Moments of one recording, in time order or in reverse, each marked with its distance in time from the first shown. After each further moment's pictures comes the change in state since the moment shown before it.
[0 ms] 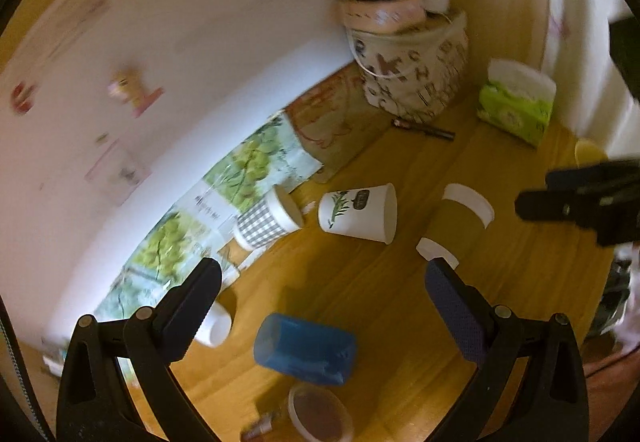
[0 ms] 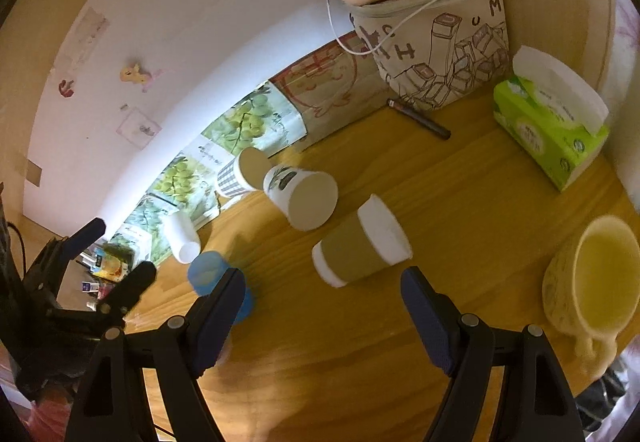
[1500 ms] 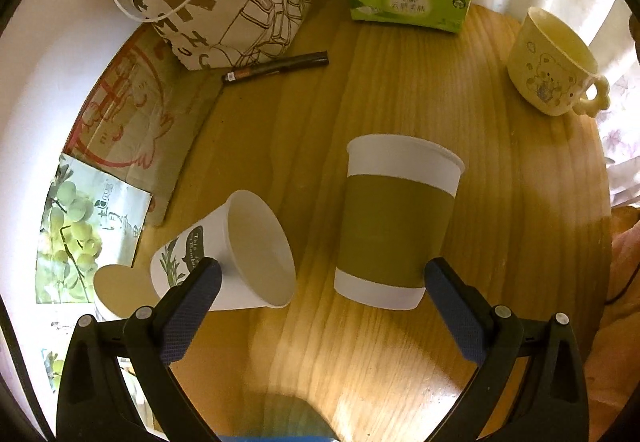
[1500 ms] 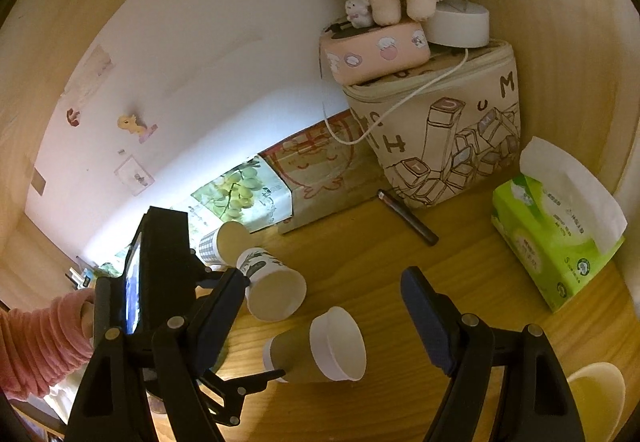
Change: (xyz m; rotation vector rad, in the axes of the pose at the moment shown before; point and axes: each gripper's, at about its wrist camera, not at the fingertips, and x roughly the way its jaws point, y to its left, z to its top) left arm 0.141 -0.075 0.026 0.427 0.143 -0.381; right arm 0.012 -0.044 0.048 -0.118 -0.225 0.047
